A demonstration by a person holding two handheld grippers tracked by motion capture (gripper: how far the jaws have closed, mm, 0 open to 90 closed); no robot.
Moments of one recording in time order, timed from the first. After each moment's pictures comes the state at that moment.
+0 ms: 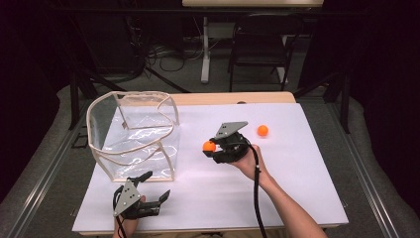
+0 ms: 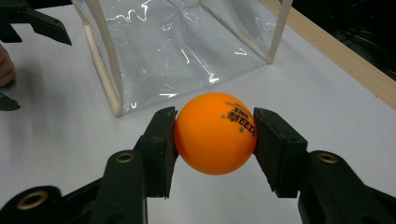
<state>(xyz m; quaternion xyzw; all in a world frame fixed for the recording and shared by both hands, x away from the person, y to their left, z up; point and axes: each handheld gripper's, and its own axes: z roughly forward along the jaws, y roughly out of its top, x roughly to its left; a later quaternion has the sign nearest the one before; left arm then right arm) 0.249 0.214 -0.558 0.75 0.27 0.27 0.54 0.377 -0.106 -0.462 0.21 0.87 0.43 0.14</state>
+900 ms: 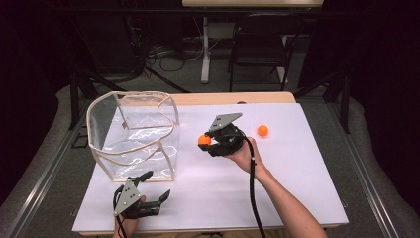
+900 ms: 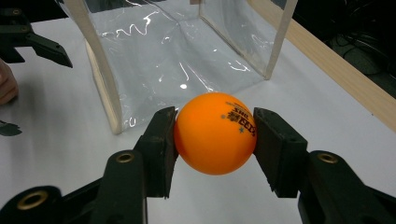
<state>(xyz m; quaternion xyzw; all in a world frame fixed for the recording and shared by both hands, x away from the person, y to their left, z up) 0.250 0.213 -0.558 0.75 0.27 0.27 0.54 0.389 -0.092 -0.444 0.20 0.87 0.43 0.14</state>
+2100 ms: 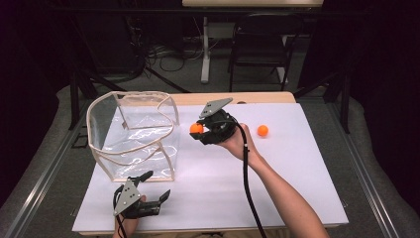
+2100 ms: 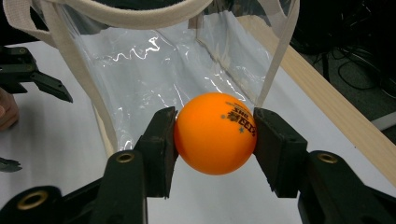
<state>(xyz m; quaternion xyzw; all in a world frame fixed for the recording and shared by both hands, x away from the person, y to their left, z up) 0.250 0.213 -0.558 0.75 0.27 0.27 0.54 0.404 -0.070 -0.408 0.18 0.87 0.43 0.15</state>
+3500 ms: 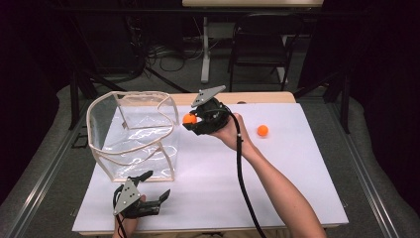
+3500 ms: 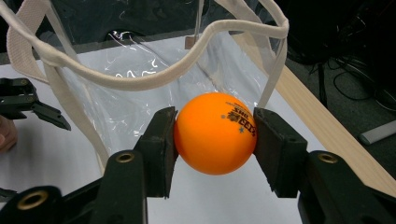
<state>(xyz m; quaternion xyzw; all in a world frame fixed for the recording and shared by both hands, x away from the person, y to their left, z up) 0.251 0.214 -0.558 0.75 0.27 0.27 0.54 0.416 -0.053 -0.382 0.17 0.87 0.43 0.16</state>
